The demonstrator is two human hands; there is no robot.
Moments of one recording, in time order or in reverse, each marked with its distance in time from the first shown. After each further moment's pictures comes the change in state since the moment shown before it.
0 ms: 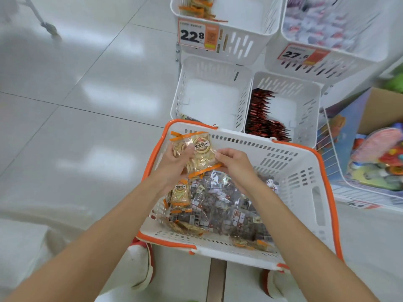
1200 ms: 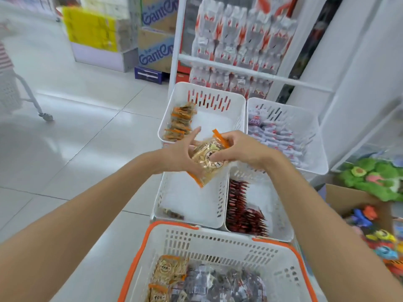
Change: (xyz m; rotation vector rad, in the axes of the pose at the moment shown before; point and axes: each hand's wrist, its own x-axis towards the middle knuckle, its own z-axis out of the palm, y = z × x) left_hand 0.088 0.277 0.057 0.782 -0.397 0.341; right_hand 0.058 -0.305 -0.085 -0.526 -0.300 -0.389
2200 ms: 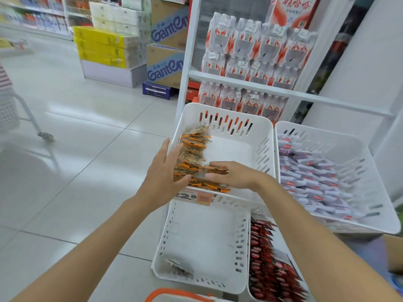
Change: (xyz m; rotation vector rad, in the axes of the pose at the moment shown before) left_hand 0.083 -0.085 -0.066 0.484 0.619 0.118; right_hand 0.166 0.064 -0.009 -0.274 -0.058 0.142
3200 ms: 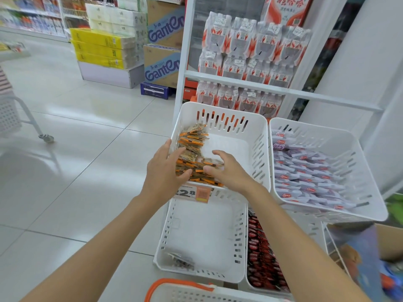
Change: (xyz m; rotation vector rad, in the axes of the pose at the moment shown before) left_hand -0.003 0.019 0.001 0.148 0.096 -0.048; right_hand -0.003 0.006 0.028 0.136 0.360 -0.034
